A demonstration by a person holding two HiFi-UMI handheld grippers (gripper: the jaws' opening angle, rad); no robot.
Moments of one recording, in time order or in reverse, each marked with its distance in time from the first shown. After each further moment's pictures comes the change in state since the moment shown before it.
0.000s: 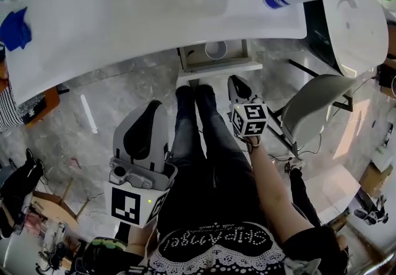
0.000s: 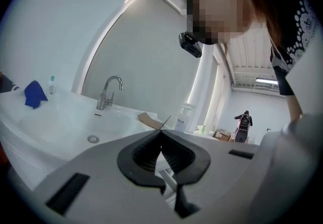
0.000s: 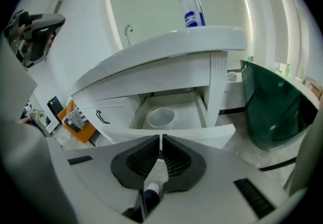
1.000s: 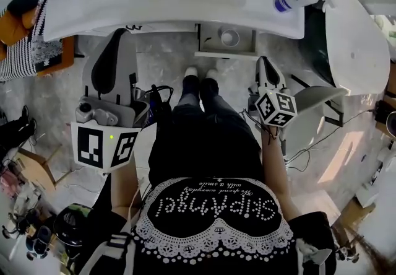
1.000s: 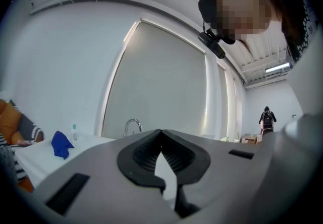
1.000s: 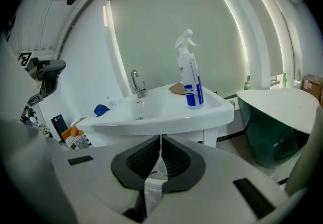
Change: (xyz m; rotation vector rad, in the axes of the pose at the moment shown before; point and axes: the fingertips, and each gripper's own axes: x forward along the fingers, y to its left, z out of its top) left arm -0.072 0.019 0.137 0.147 -0.243 0.209; right arm -0.115 0.000 0.137 0.037 -0.280 0.051
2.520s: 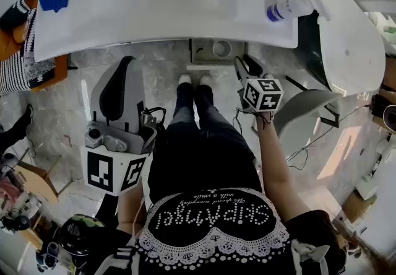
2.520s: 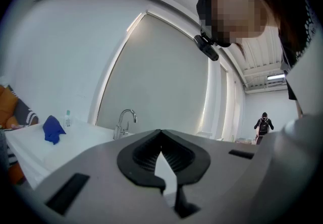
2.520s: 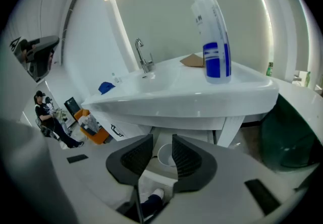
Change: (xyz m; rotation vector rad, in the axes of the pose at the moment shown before) left arm 0.022 -0.011 -0.023 -0.085 0.055 -0.028; right arm 0.077 0.005 -0.041 -0.080 0.279 0.123
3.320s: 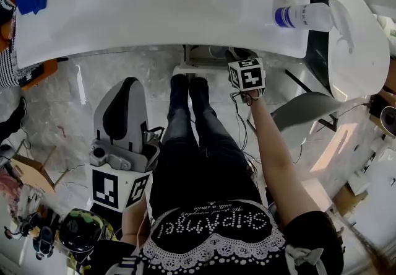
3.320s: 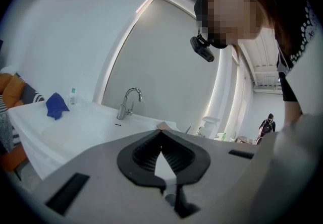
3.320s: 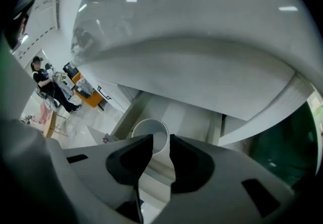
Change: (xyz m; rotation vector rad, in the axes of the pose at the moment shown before) left arm 0.028 0.009 -0.067 -0.089 0.145 0.061; right arm 0.097 -0.040 -0.059 -0.180 0.414 -0.021
